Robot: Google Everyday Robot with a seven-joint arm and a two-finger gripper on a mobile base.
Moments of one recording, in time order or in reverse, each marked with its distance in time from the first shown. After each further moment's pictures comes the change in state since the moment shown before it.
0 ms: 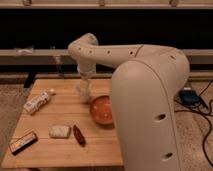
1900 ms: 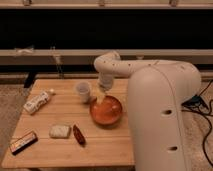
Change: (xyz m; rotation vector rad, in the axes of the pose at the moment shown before) arm 0.097 -0.005 0.106 -0.122 0.020 0.147
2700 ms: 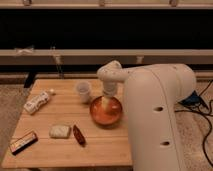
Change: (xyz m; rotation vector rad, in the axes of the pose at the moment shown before) arm 0.039 -0.019 0.045 0.041 0.070 0.118
